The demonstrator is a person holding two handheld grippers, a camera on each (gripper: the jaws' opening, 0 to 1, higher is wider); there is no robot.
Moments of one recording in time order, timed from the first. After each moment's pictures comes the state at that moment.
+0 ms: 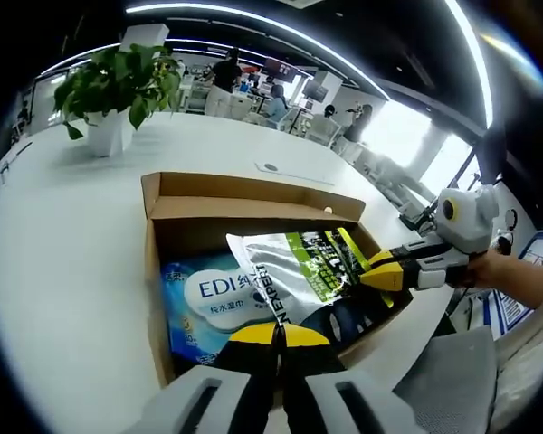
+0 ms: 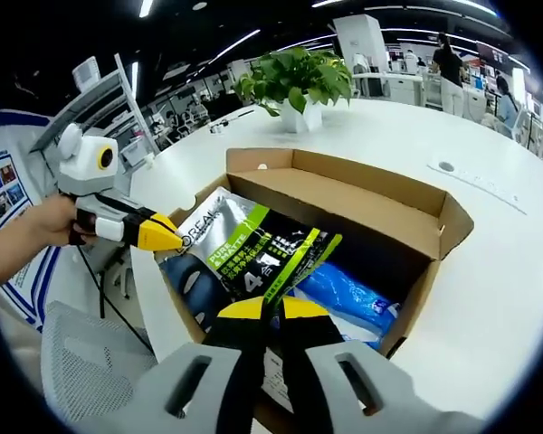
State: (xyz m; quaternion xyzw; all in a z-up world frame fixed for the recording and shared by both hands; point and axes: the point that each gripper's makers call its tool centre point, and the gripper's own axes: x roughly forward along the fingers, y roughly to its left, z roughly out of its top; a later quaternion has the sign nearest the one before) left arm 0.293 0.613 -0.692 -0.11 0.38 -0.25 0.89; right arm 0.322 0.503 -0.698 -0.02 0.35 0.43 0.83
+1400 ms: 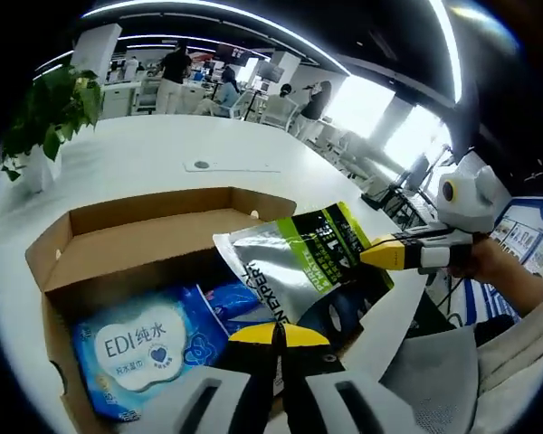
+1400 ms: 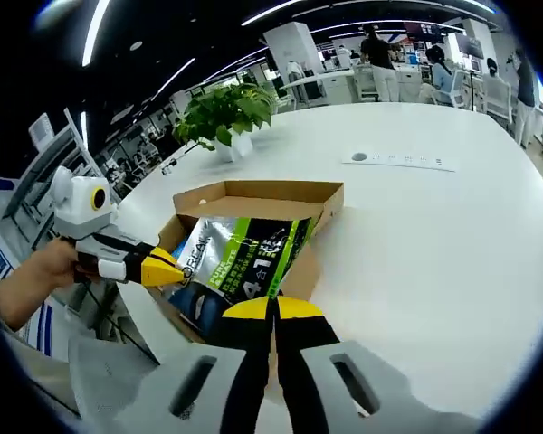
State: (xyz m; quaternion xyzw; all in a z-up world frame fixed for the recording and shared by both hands) left arm 0.315 0.498 -0.668 -0.07 0.40 -0.35 0.85; right arm 0.334 0.387 -0.662 0.07 0.37 0.31 0.87
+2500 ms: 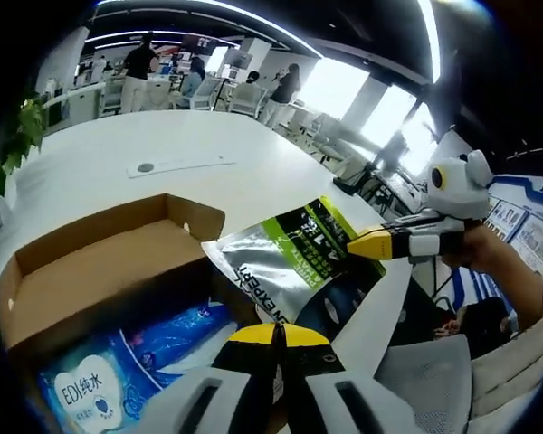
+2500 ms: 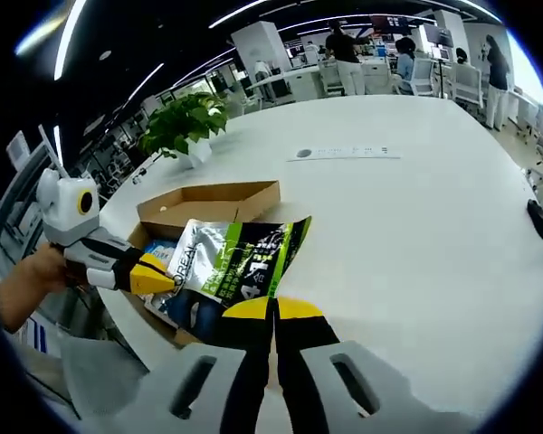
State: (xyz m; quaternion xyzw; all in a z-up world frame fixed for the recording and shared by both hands) left arm 0.330 0.417 -0.674 -0.05 0.41 -0.40 0.82; right arm 0.345 0.304 -0.665 0.08 0.39 0.24 0.89
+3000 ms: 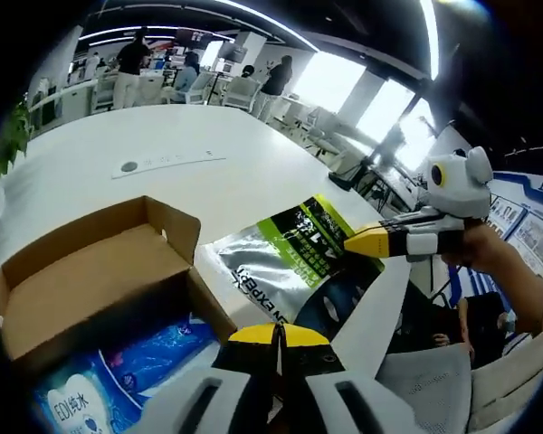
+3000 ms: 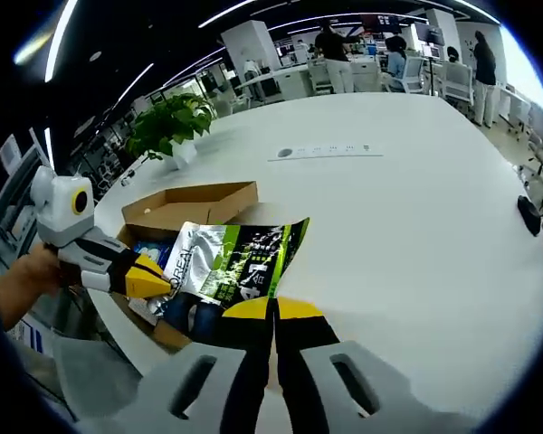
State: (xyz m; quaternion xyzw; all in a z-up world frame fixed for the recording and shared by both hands) left arm 0.341 0.389 -0.682 -0.04 0.42 -0.41 0.80; right arm 0.357 0.277 -0.673 0.08 0.40 0.22 0.89
